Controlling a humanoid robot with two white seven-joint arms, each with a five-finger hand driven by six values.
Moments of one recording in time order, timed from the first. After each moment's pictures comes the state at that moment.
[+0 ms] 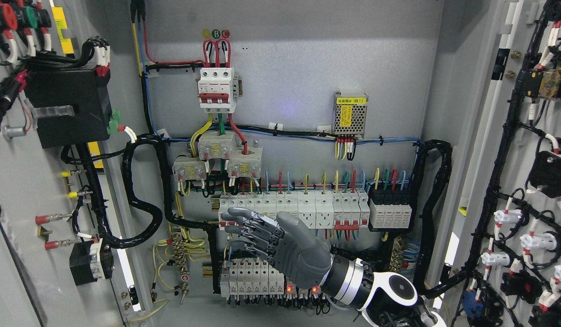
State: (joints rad) left arm 0.00 0.00 -0.28 0.00 0.42 -0.17 -0.18; right arm -0.68 -0.02 0.34 -1.44 -0.55 0.23 0.80
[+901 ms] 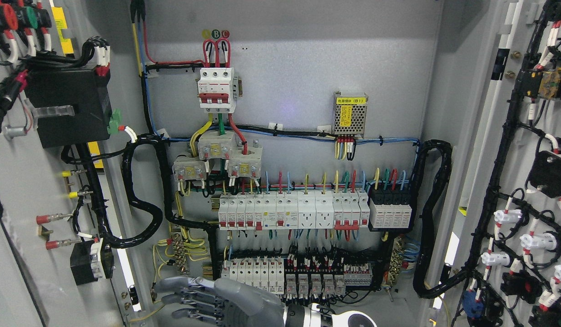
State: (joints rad) left arm 0.00 0.00 -0.28 0.00 0.42 -0.17 -0.18; right arm -0.61 0.02 0.57 -1.55 -0.55 0.23 0.76
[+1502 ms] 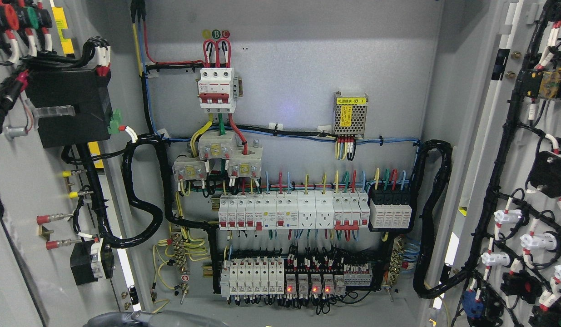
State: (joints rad) left arm 0.00 0.00 -0.28 0.00 0.42 -0.17 -0.18; right arm -0.61 0.10 0.68 -1.56 -0.55 0.23 0.74
